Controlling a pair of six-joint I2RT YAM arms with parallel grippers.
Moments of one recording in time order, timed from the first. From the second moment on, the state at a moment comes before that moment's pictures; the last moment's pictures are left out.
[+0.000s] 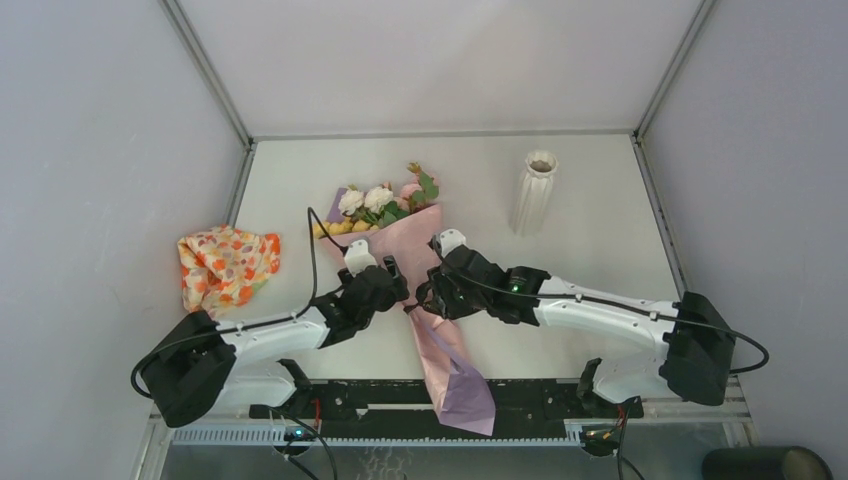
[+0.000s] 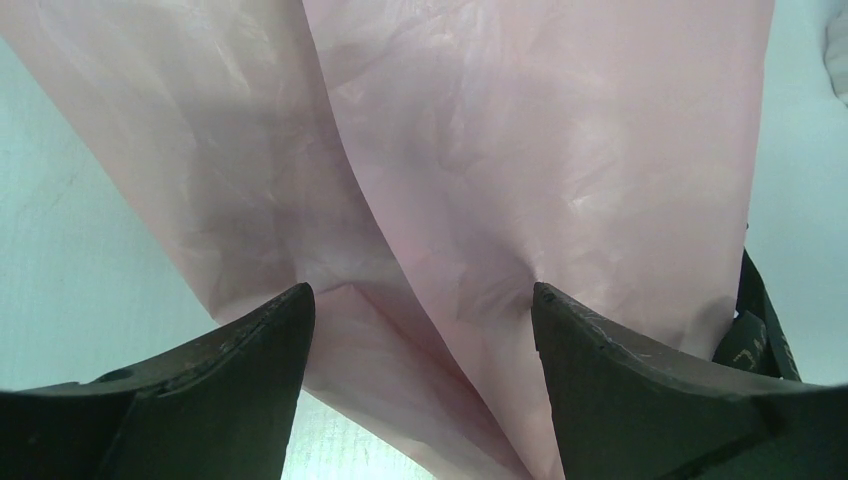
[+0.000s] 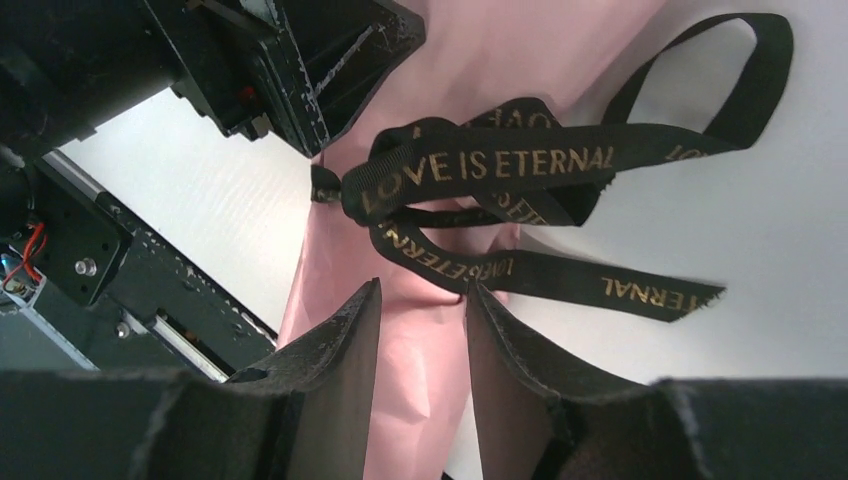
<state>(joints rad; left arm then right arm) -0.84 1.23 0.43 0.08 -0.55 -0.86 1.07 1.31 0.94 -0.44 0.15 0.47</state>
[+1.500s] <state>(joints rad) -0.84 1.35 0.48 0.09 -0.50 -0.89 1.06 1.40 0.94 -0.34 0.21 0.51</state>
